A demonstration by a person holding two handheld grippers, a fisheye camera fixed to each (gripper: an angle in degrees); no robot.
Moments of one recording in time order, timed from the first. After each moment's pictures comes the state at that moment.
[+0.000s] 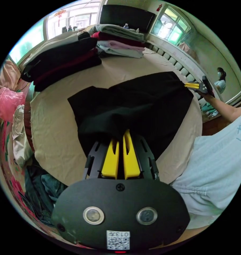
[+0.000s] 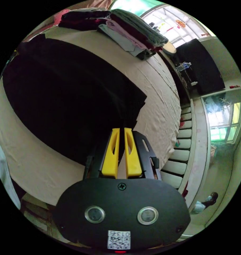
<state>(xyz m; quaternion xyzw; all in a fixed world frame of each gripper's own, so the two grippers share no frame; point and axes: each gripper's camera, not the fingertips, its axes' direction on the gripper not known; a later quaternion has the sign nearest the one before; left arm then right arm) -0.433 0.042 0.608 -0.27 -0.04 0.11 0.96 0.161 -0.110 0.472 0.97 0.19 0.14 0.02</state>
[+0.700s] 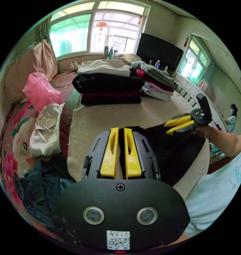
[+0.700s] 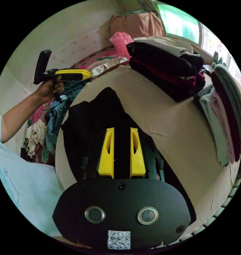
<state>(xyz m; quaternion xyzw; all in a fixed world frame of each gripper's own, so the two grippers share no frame) -0.520 0.004 0.540 -0.08 -0.12 0.00 0.99 -0.092 0.070 0.490 0.91 0.32 -0.26 -0.02</state>
